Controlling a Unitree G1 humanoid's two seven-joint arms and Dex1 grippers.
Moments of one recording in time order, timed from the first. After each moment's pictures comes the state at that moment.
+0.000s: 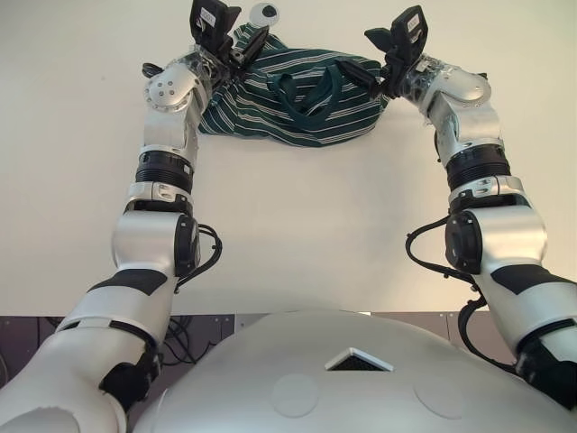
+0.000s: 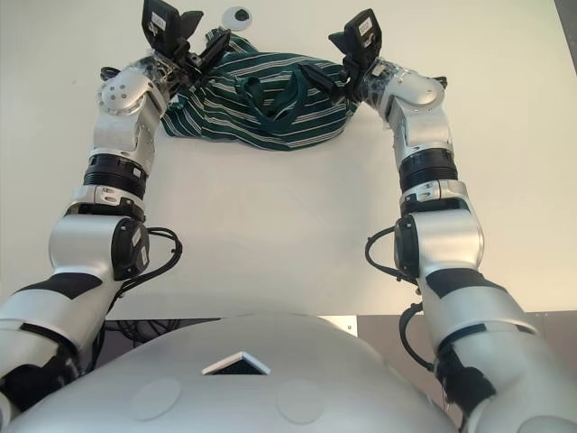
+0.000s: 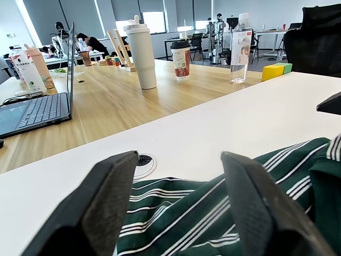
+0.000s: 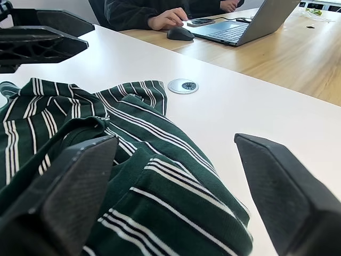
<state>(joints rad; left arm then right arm) -0.71 0.23 0.04 0.89 -0.09 -0.17 -0.58 -0.74 -0.25 0.00 0.91 0.11 -0.03 0.78</state>
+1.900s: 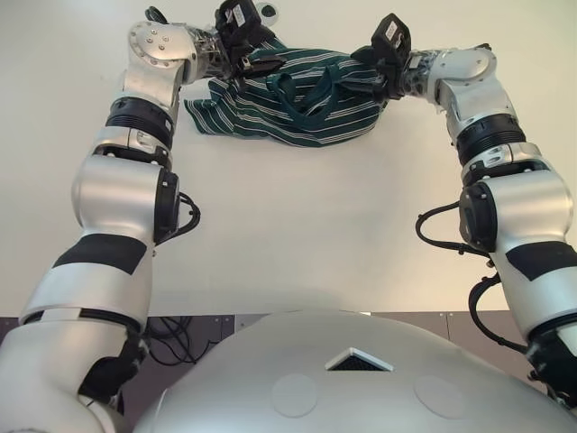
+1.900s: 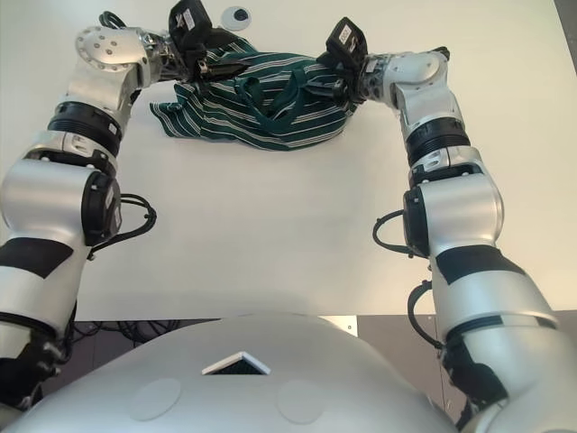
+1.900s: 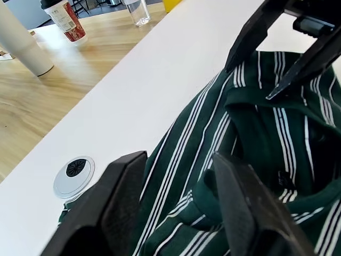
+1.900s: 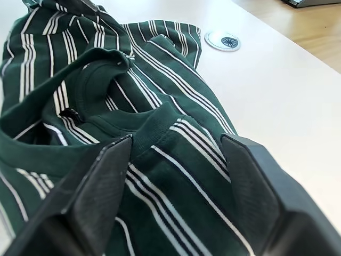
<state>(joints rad) -0.99 0.32 -0.14 1.25 0.14 -0.27 -0.95 -0.92 -0.29 0.11 1.19 -0.08 -0.11 0.93</state>
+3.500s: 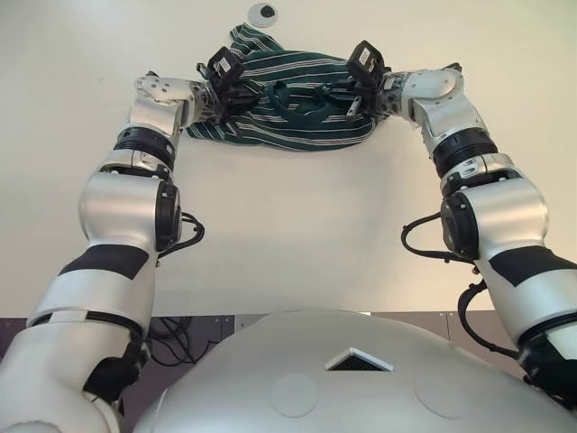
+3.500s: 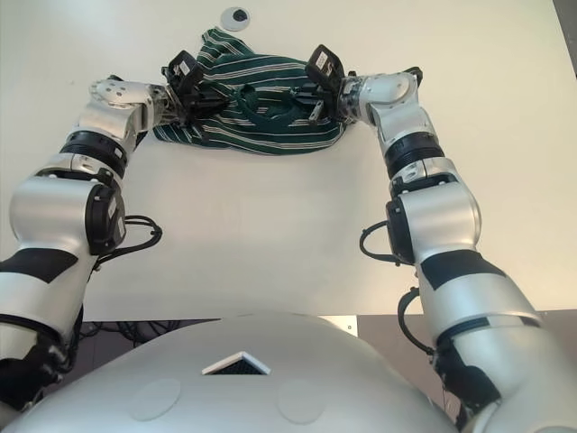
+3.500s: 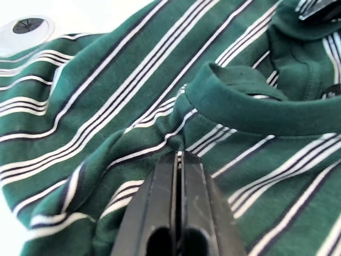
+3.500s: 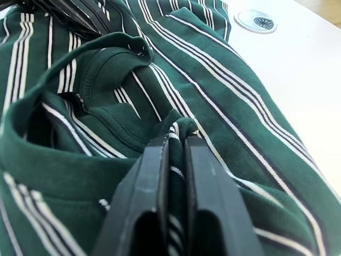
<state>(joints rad) -0.89 0.32 -0.06 1.33 0.17 -0.08 -0.91 -0.87 -0.21 0.13 1.18 -0.11 -0.11 0.89</state>
